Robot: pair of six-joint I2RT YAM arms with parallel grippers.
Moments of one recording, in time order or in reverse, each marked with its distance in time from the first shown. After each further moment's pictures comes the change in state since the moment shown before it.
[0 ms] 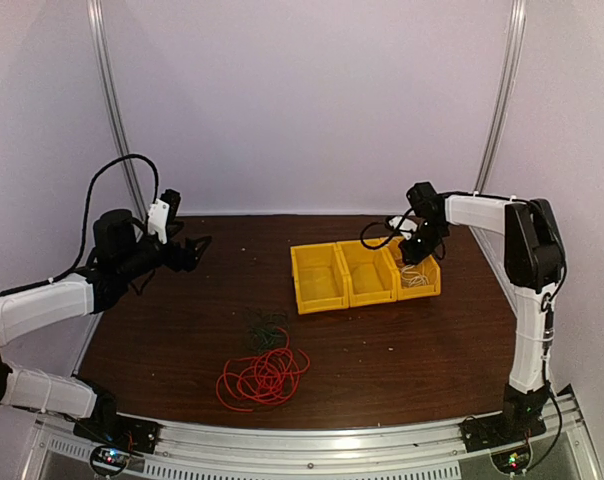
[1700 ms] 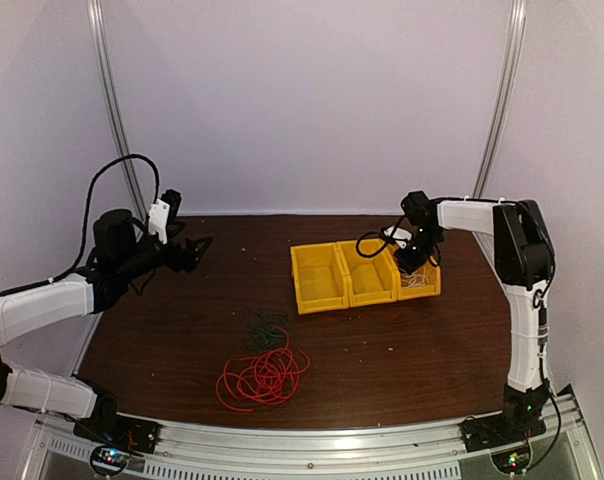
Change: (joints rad) left arm 0.000 0.000 0.000 0.000 0.021 0.000; right arm 0.007 0.078 0.039 -0.052 -0.050 -0.002
